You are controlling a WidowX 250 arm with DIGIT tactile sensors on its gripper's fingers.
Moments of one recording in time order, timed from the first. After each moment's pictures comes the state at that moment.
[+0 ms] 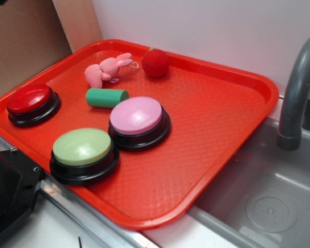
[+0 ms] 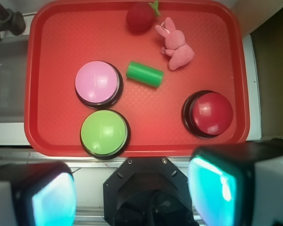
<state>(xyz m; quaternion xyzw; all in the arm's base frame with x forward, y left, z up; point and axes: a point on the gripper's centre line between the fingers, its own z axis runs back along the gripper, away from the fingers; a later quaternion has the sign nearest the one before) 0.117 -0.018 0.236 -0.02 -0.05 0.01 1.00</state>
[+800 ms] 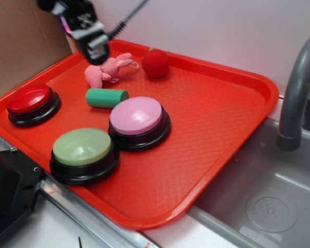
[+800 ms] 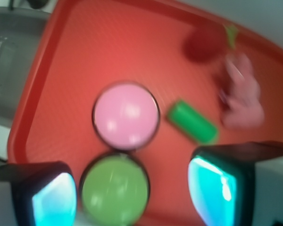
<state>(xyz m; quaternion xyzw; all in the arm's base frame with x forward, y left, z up) 0.202 -0.069 0.145 0.00 -0.04 -0.17 0.98</state>
